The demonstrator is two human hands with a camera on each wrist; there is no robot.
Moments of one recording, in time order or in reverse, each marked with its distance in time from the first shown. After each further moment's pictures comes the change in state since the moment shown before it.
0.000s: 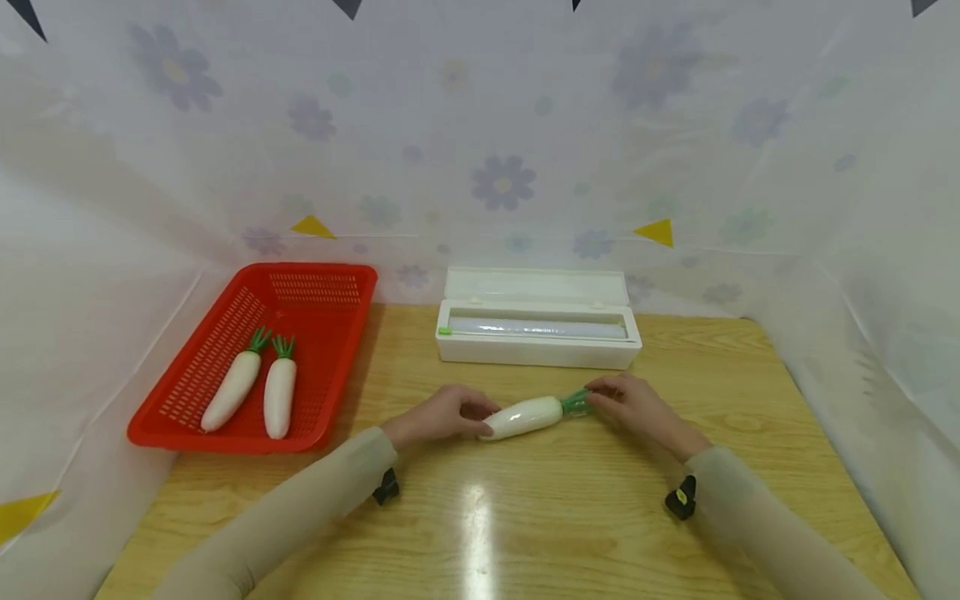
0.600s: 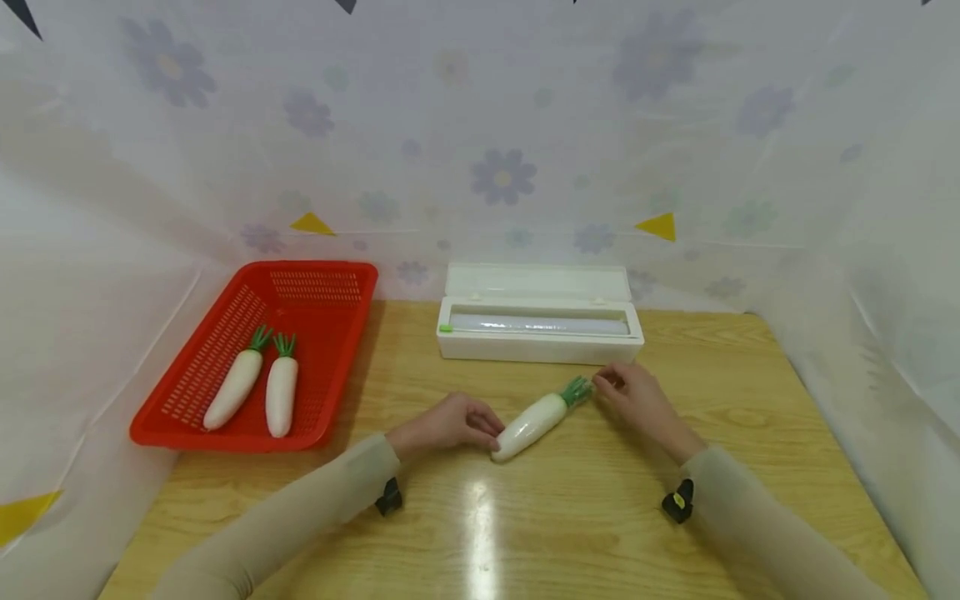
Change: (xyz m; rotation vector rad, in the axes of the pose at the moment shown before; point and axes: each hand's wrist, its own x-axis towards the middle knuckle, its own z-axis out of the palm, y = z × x) left_hand -0.007 0.003 0.016 -0.195 -0.081 -0.064; right_hand 0.001 -0.012 0.006 0.018 0.176 0.111
